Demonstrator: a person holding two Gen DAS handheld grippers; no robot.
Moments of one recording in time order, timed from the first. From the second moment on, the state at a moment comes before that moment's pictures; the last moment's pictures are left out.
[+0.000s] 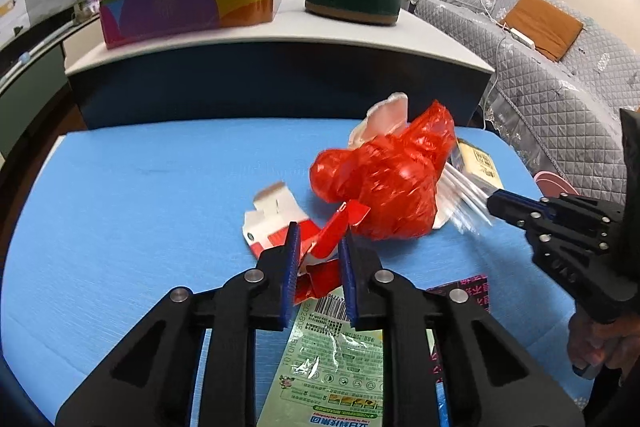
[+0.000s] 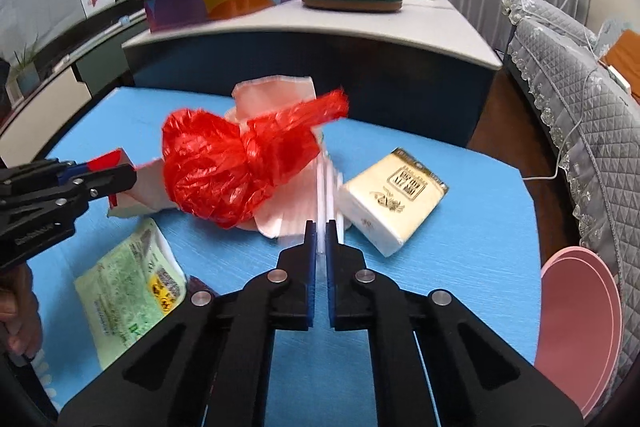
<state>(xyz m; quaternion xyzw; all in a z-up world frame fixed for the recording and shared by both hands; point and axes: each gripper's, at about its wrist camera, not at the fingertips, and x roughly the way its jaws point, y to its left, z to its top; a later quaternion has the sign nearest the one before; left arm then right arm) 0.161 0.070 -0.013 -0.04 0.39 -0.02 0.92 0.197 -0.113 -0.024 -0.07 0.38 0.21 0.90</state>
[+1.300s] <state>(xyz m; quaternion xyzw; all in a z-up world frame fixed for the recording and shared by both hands) 0.102 0.009 0.070 -0.05 0.30 -0.07 0.95 0.112 -0.232 0.068 0.01 0.28 0.14 0.95</state>
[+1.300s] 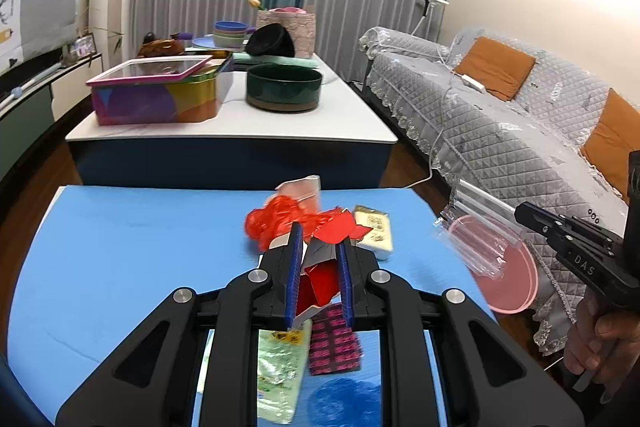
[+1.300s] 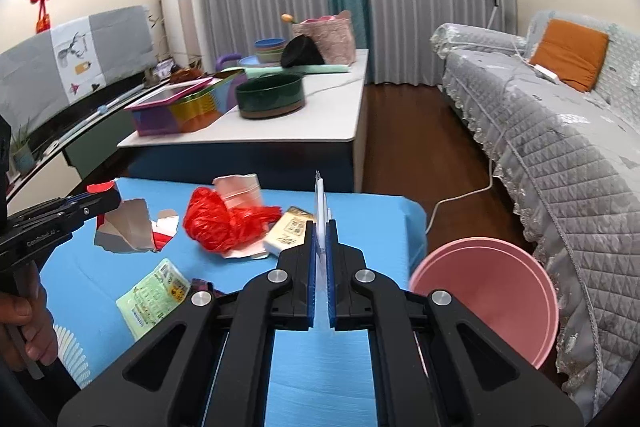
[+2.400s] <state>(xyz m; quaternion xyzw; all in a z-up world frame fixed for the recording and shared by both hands) 0.167 -0.189 0.068 -0.02 0.31 -0.23 0.92 0.124 -0.400 0.083 0.07 0.26 -0.03 0.96</state>
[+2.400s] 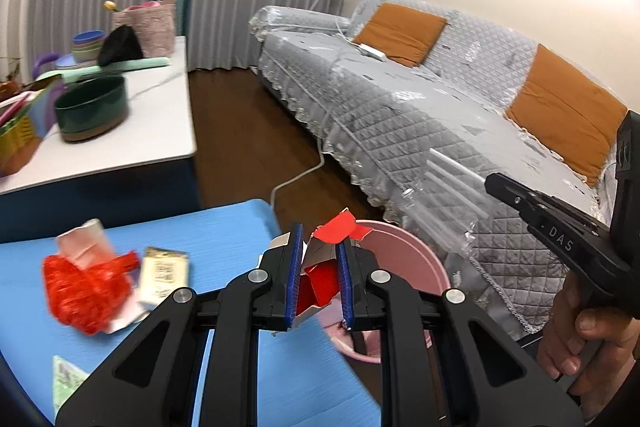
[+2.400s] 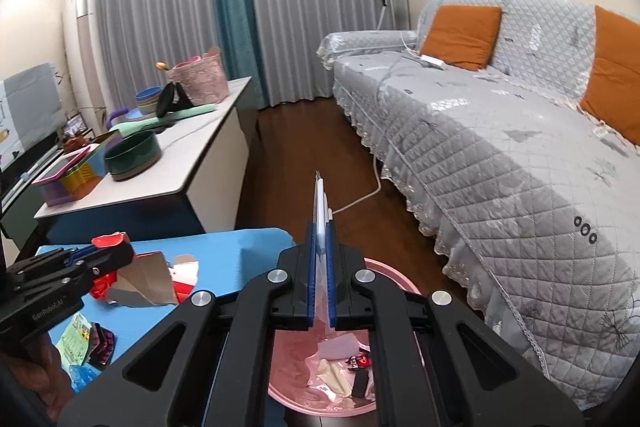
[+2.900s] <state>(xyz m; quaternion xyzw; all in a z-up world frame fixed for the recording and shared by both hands) 0.188 -0.245 0.045 -0.01 0.33 -0.27 0.91 0.129 -0.415 0.074 0.08 0.27 -0.04 0.96</state>
